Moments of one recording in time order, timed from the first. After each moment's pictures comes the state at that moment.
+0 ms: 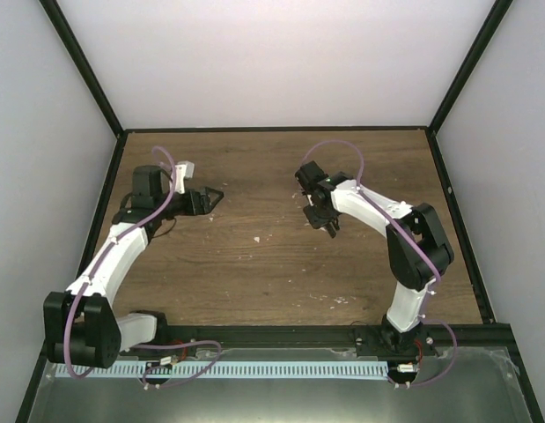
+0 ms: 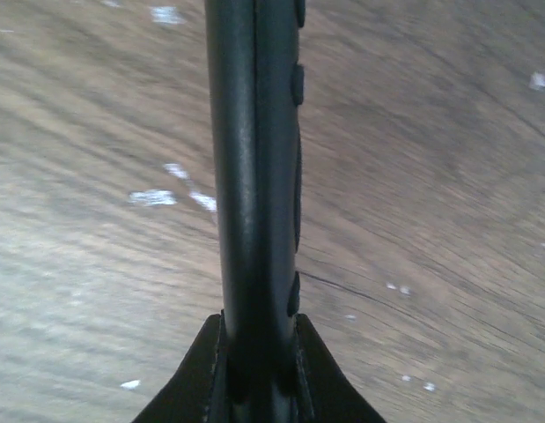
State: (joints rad) left arm -0.10 1.22 0.84 -0.27 0.65 -0.27; right arm 0.57 1.79 1.30 -0.84 0.21 0.03
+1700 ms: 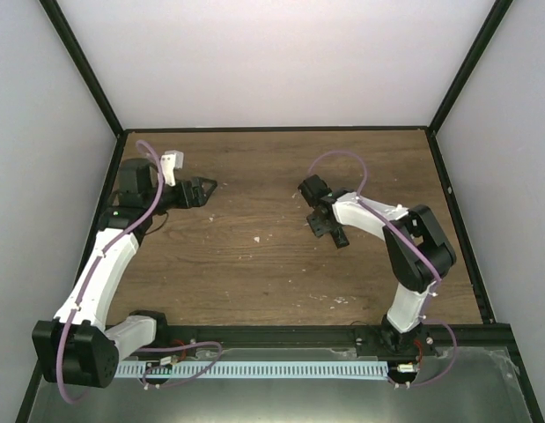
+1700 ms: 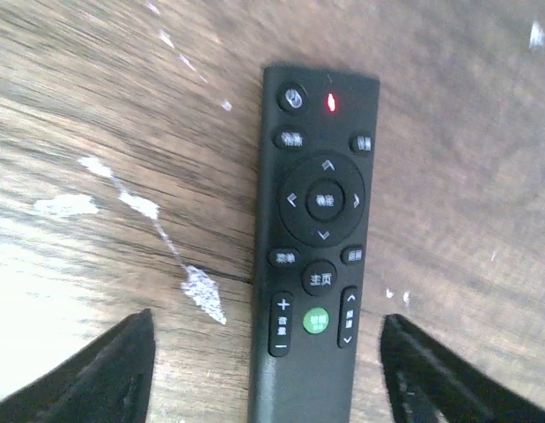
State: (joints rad) left arm -0.10 1.10 0.95 -0.40 0.55 -0.28; right arm 0.57 1.79 1.12 -0.65 0.35 0.10
